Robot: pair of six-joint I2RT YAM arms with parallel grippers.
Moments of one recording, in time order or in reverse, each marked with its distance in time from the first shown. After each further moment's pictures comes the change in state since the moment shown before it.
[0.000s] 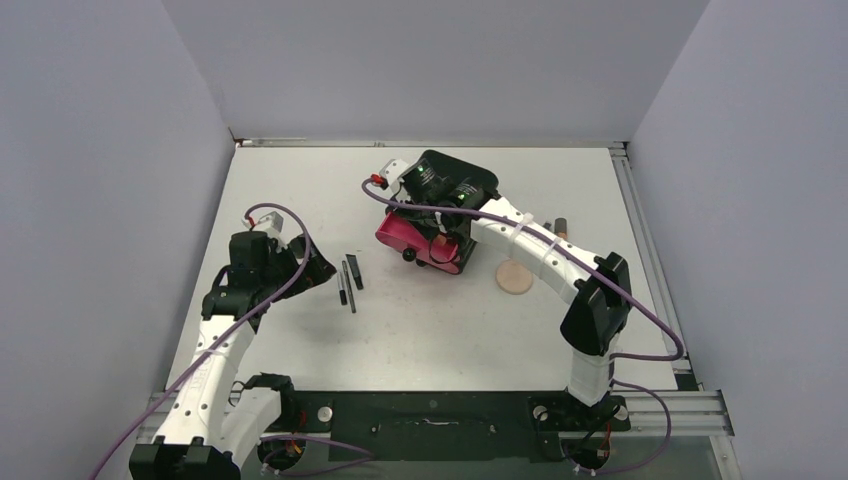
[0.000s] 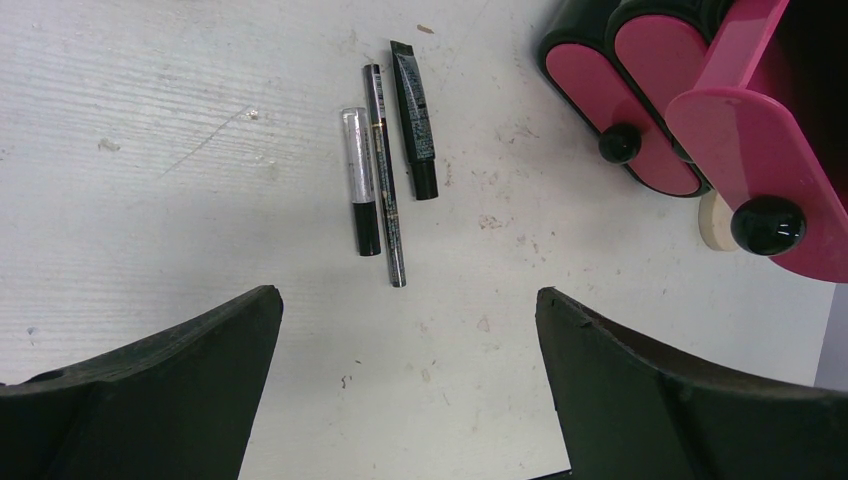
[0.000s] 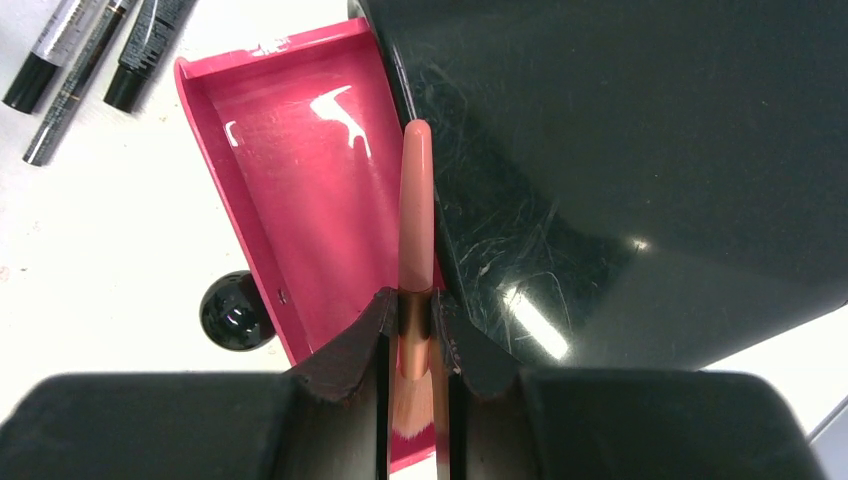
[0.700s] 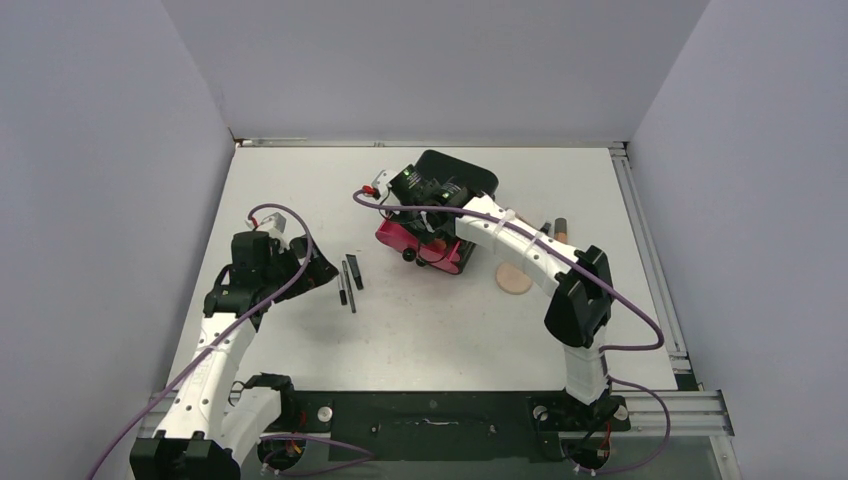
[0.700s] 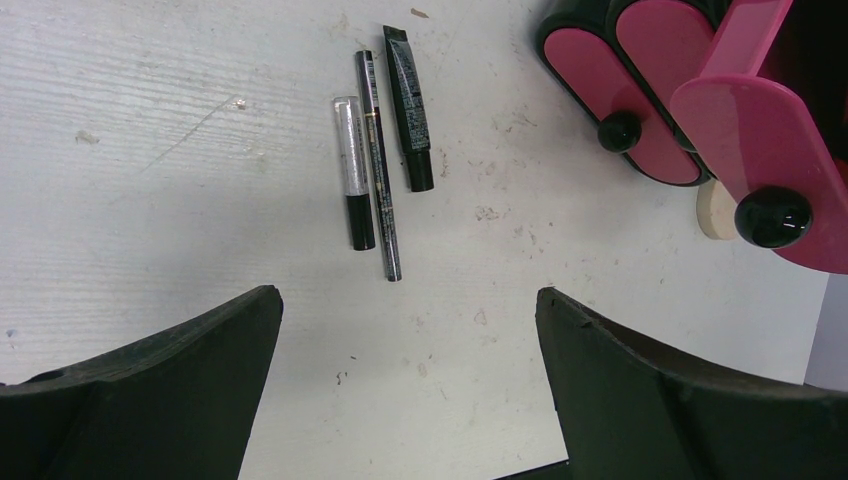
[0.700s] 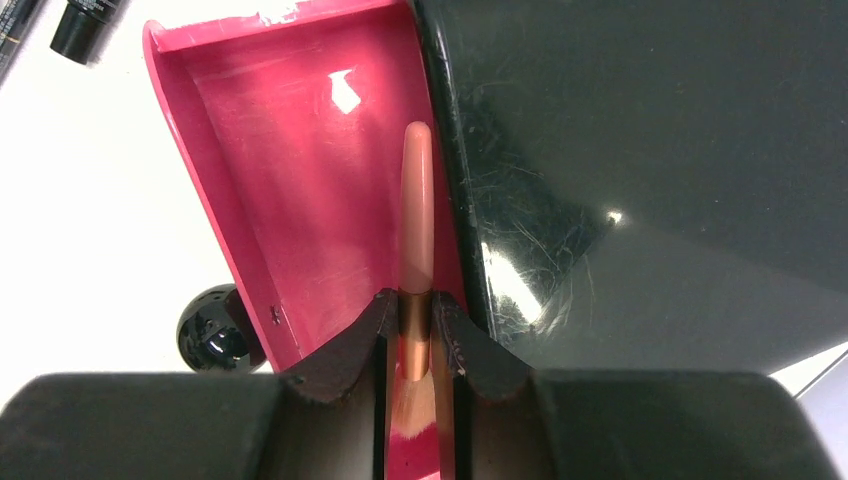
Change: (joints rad) left arm 0.000 0.020 -0.009 0.007 0.026 0.000; right arm 0.014 0.098 0.078 -0.096 0.030 -0.050
